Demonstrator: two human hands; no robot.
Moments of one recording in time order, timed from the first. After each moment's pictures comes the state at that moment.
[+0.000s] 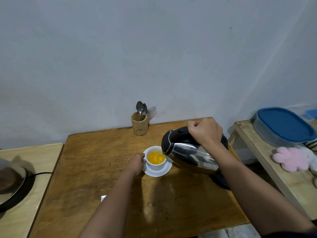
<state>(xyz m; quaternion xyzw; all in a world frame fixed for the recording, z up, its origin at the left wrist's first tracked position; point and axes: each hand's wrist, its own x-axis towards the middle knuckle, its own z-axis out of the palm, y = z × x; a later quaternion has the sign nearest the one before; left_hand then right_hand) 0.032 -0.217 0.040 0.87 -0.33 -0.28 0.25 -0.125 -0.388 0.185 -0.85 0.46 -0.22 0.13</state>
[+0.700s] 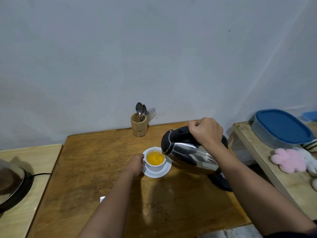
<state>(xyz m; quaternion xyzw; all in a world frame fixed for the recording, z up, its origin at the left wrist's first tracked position) 0.030 -0.215 0.043 0.86 -0.32 -0.29 0.26 -0.129 -0.387 0.194 -0.85 0.46 -0.21 0.13</state>
